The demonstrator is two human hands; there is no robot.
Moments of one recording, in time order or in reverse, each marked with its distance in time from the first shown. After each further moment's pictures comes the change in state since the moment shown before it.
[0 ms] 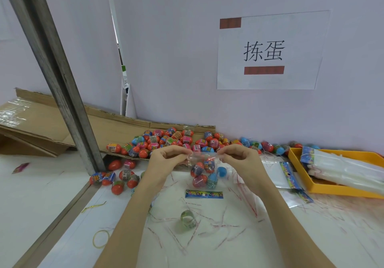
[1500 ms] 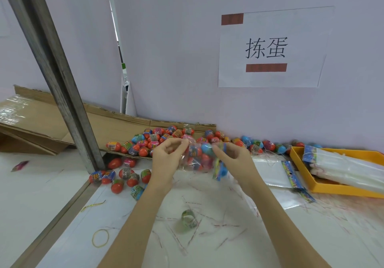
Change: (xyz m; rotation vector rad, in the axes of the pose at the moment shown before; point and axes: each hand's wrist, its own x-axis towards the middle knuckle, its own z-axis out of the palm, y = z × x) left_hand 0.001 0.001 0.023 -0.101 0.279 -0.015; right_hand -0.002 -0.010 0.027 0.053 -0.009 0.024
